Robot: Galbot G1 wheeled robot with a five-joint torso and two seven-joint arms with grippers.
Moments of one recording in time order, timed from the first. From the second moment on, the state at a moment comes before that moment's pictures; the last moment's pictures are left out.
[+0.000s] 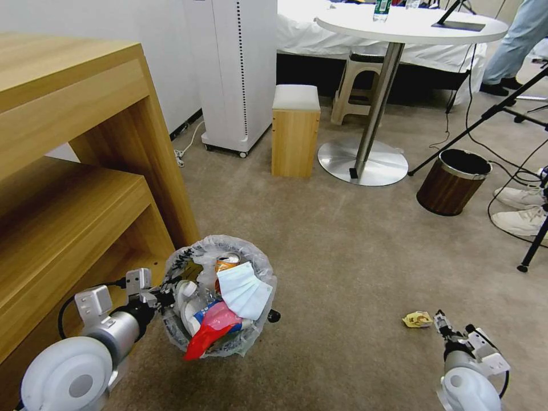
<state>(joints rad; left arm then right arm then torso) 1.57 -0.91 -0.65 -2.33 -1.19 0.56 -0.48 -1.40 1.12 0.59 1.43 1.19 0.16 0.36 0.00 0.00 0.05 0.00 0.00</state>
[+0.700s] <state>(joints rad) 1.57 -0.90 -0.65 -2.33 -1.20 0.56 -0.48 -1.36 1.17 0.55 1.36 1.18 0.16 0.34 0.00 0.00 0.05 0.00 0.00</state>
